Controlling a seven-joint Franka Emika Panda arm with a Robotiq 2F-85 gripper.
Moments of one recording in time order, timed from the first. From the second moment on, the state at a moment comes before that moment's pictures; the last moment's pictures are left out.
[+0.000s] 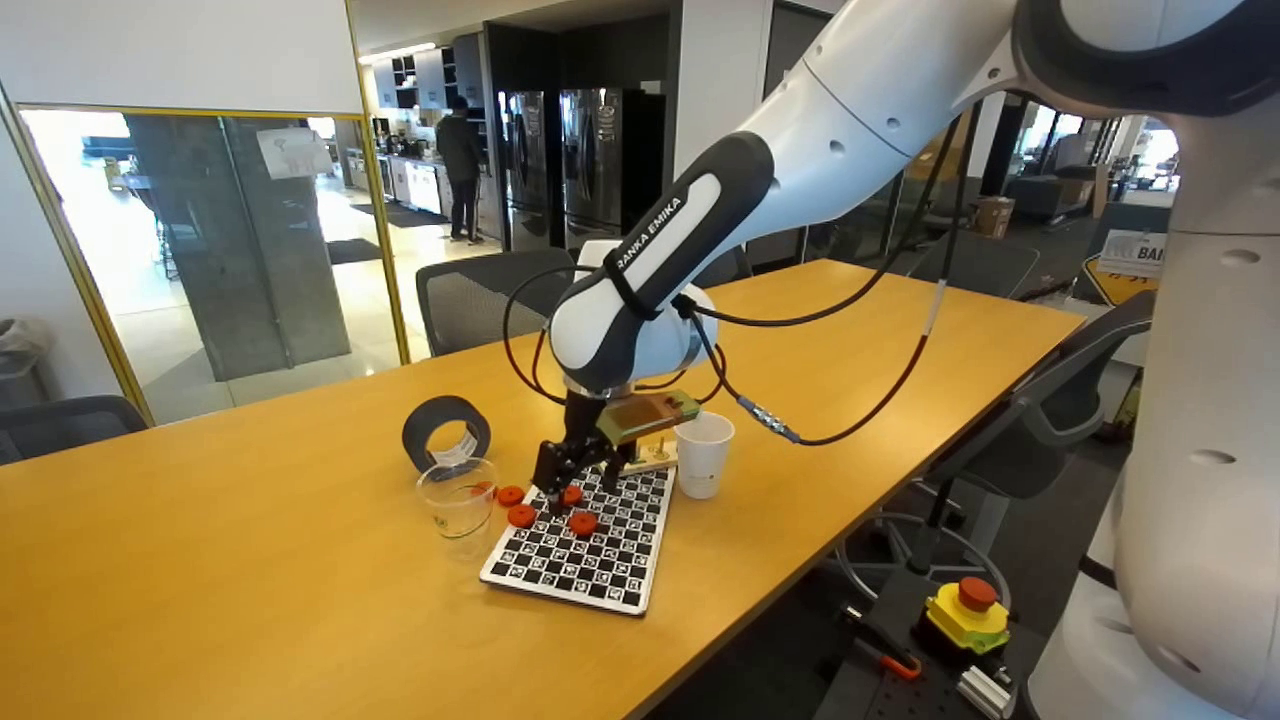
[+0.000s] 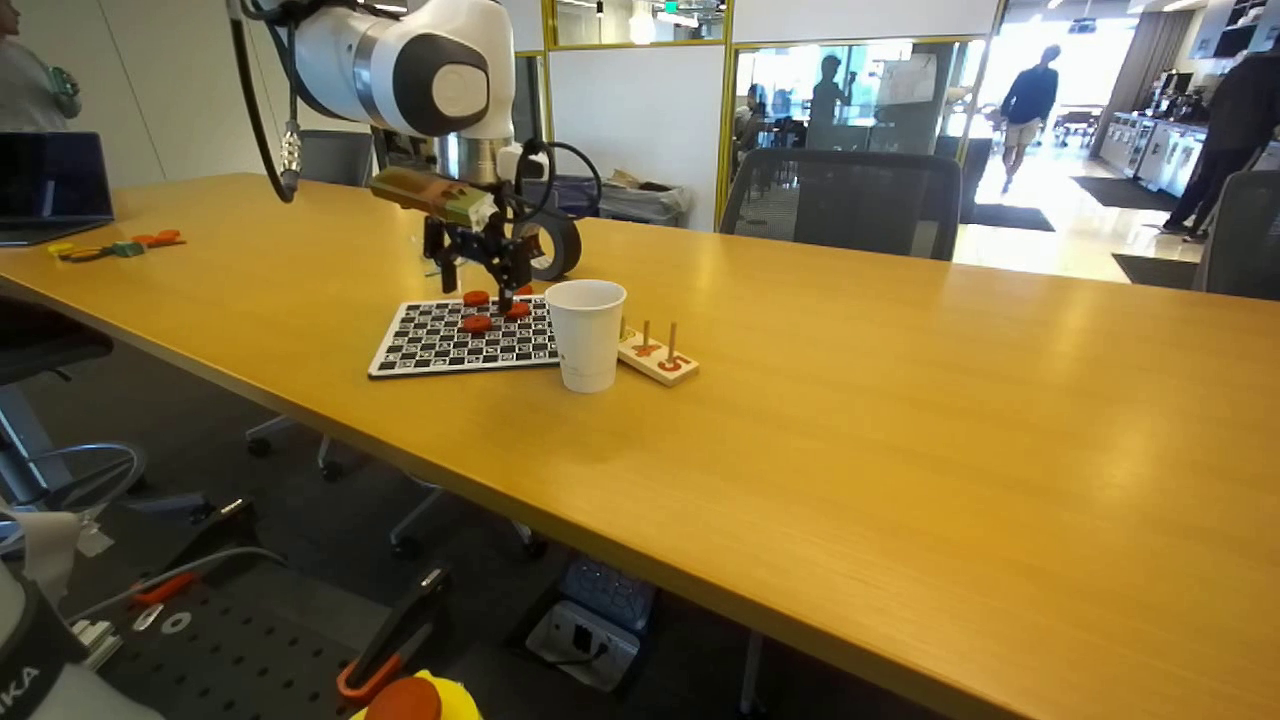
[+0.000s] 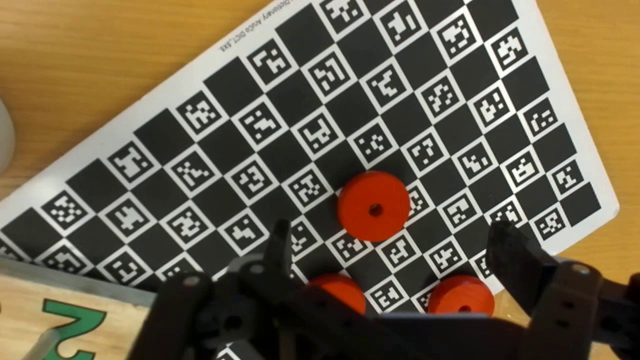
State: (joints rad) arm 0.01 0.19 0.10 -2.30 0.19 2.53 -0.02
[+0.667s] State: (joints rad) arm 0.05 0.21 0.08 -2.30 0.15 2.52 0.16
